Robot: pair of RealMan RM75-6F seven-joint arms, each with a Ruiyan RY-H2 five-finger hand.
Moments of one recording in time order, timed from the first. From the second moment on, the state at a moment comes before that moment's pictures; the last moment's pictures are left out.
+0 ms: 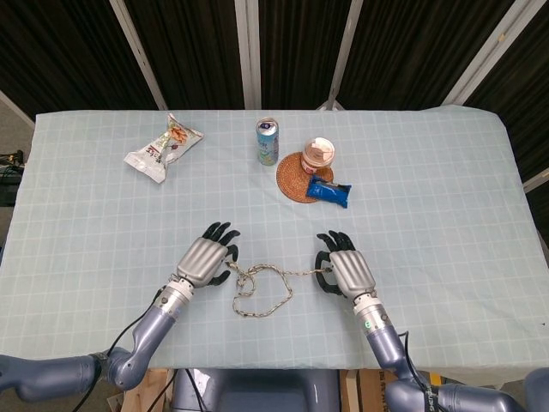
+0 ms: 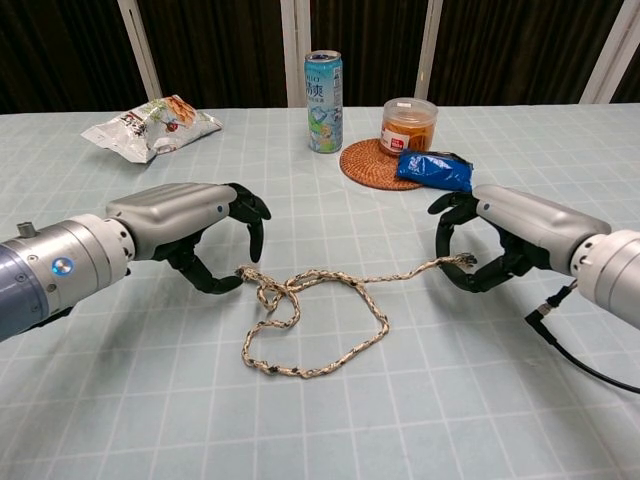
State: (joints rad) left arm -0.70 -1.70 -0.17 -1.50 1.16 0.99 0.49; right arm 0.55 -1.63 0.17 -1.63 -1.08 1.11 -0.33
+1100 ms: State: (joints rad) left arm -0.73 -1.78 -0.16 -1.42 1.12 1.01 0.49; right arm 0.55 -1.61 0.17 -1.66 -1.08 1.12 -0.34
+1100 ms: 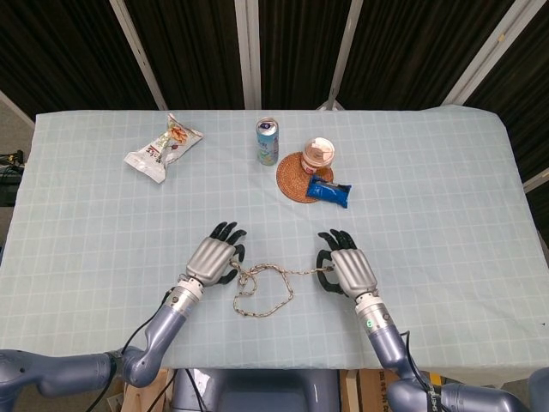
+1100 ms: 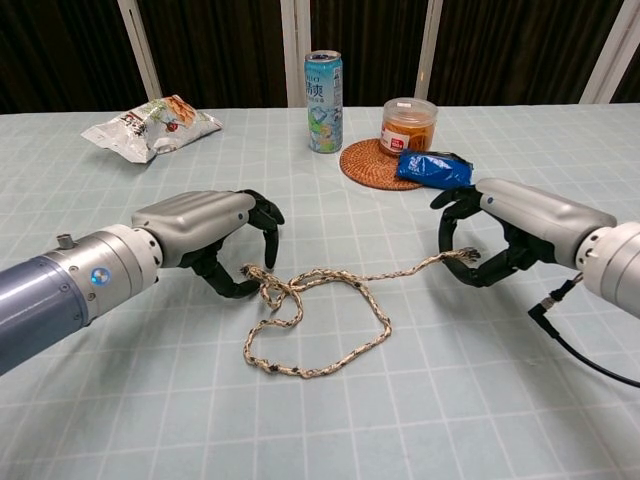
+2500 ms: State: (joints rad) left arm -0.70 -1.78 -0.16 -1.42 1.17 1.08 0.44; right arm 0.54 -1.57 0.17 -1.67 -1.07 1.13 -0.34
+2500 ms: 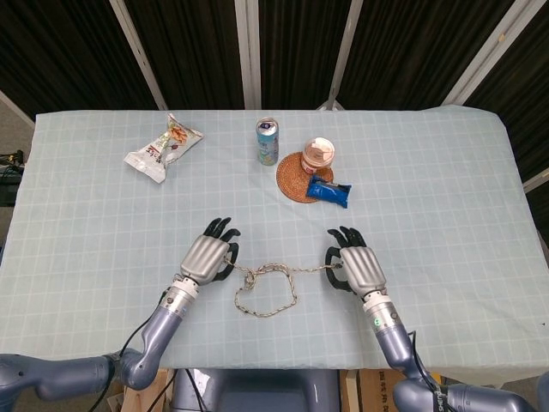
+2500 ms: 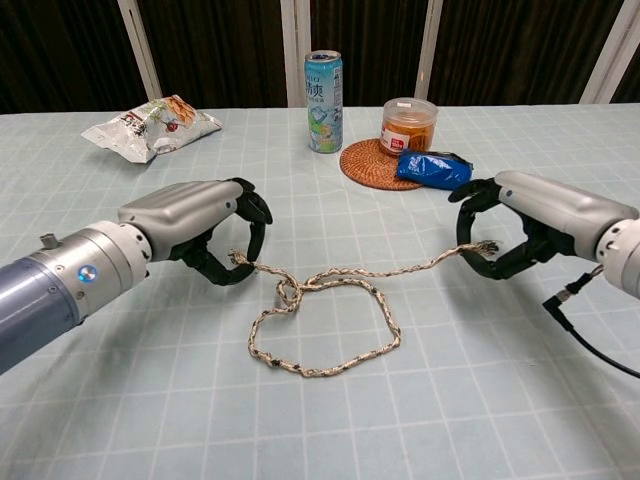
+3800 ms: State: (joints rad) left arm -0.33 -1.23 -0.09 -1.69 1.27 1.37 0.09; right arm 0.33 -1.21 0.20 -1.65 -1.06 1.21 0.00
